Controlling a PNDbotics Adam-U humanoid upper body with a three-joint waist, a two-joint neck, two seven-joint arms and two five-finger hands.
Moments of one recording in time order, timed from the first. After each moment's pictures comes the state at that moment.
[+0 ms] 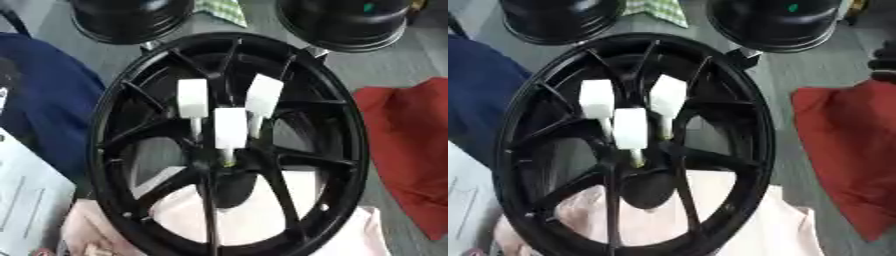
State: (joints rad) left arm -0.22 0.35 0.08 -1.98 0.19 0.08 0.33; right arm -0.15 -0.72 -0.13 -1.97 -0.25 -0.01 -0.07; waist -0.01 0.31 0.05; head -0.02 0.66
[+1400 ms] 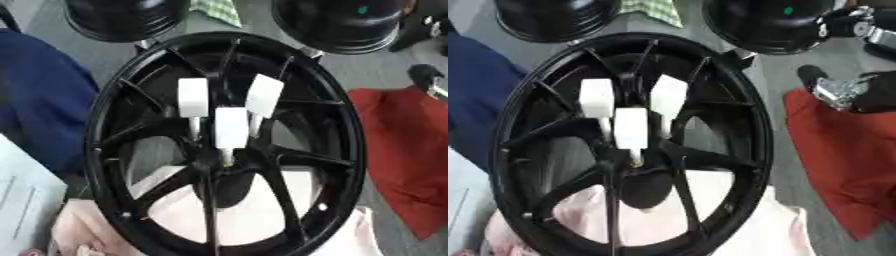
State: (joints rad) left arm -0.22 0.37 0.06 -1.98 0.19 0.09 0.30; right arm -0.48 -1.26 0.20 -1.96 0.05 -0.10 0.35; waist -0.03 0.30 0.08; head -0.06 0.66
